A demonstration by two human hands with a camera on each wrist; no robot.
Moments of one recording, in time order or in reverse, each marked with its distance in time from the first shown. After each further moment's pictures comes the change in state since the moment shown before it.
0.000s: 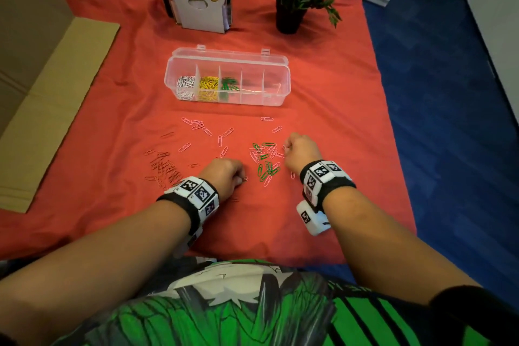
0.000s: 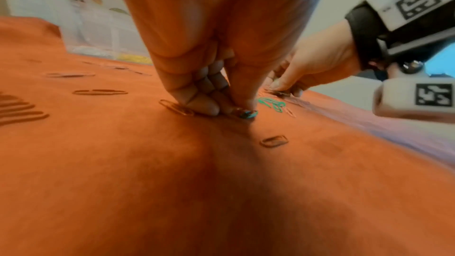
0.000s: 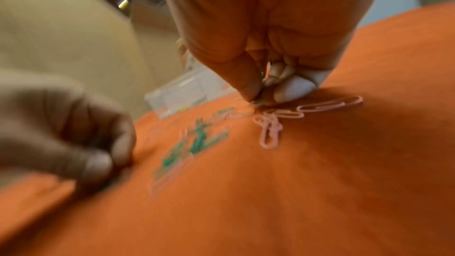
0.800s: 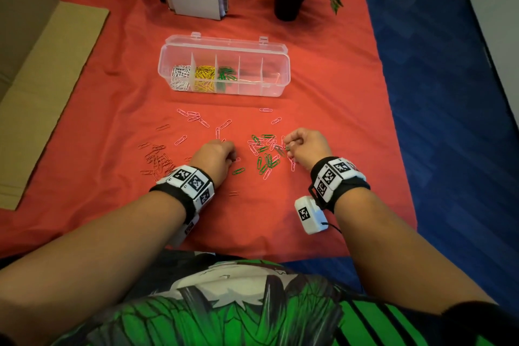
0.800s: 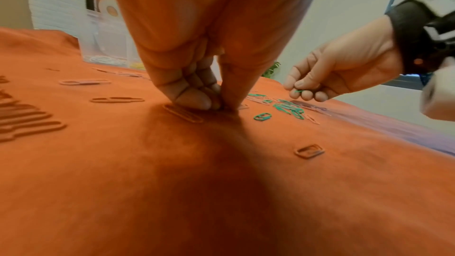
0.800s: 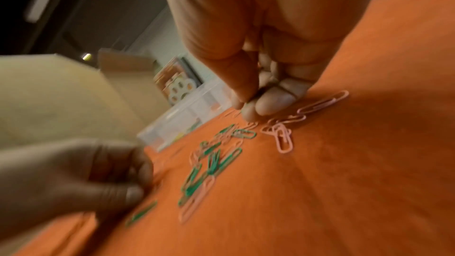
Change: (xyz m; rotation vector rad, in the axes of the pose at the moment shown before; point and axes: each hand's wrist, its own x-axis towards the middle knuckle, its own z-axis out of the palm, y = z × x) left_hand 0.011 -0.016 -0.004 0.008 0.149 -0.022; right_hand -0.006 0.011 0.004 0.502 -0.034 0.149
